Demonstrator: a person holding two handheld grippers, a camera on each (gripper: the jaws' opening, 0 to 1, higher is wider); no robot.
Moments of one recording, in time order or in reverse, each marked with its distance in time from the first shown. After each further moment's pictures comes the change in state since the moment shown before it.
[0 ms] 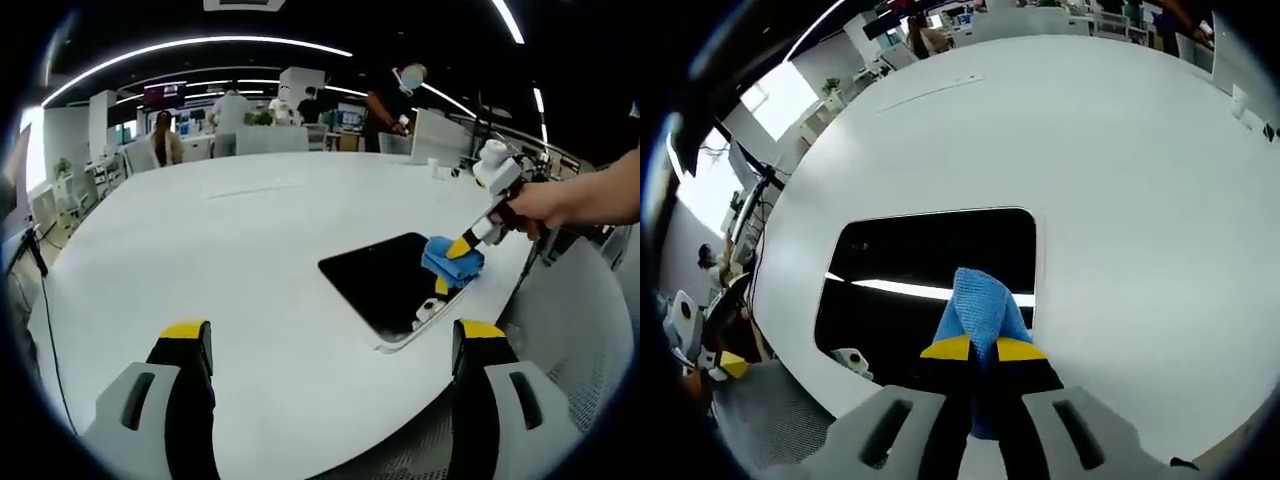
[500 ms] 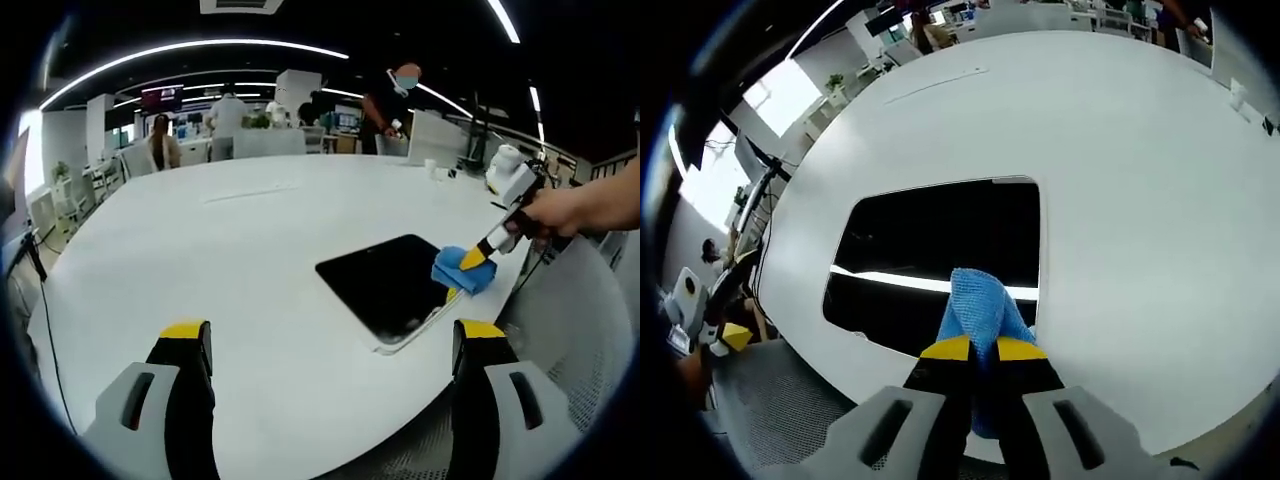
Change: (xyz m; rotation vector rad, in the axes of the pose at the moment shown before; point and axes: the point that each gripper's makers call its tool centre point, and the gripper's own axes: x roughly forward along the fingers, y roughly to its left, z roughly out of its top) left arm 0.000 -0.002 0.002 0.012 -0.009 -0.009; right arm -0.014 0.007 -0.029 -0.012 0.020 0.015
